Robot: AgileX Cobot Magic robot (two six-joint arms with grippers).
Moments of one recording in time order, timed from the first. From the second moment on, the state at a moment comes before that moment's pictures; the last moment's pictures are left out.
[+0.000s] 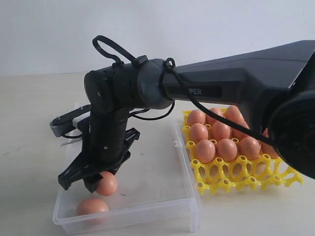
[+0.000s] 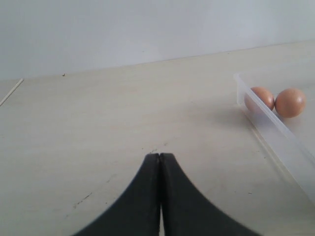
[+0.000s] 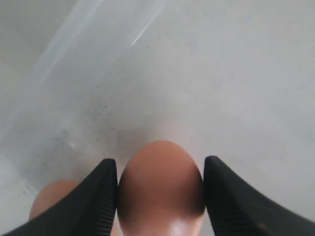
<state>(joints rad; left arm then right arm) -0.03 0.00 0.00 0.12 0.33 -0.03 0.88 2.26 -1.73 0.18 0.95 -0.06</state>
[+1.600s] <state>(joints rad) -0.03 0.00 0.00 0.12 0.33 -0.03 0.64 1.42 -0.34 0.49 -0.45 -0.11</state>
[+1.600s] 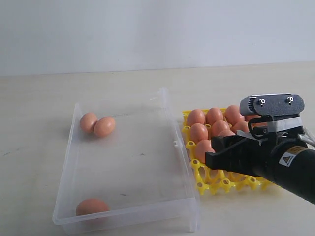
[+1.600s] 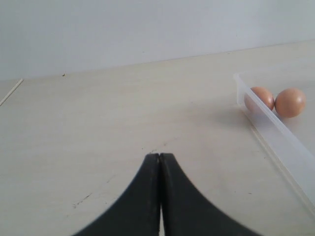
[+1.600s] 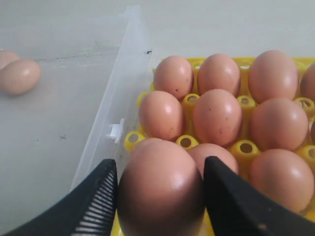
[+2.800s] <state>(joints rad) -0.03 0.00 0.00 0.12 0.33 -0.03 0.68 1.66 -0.38 0.26 -0.60 0.19</state>
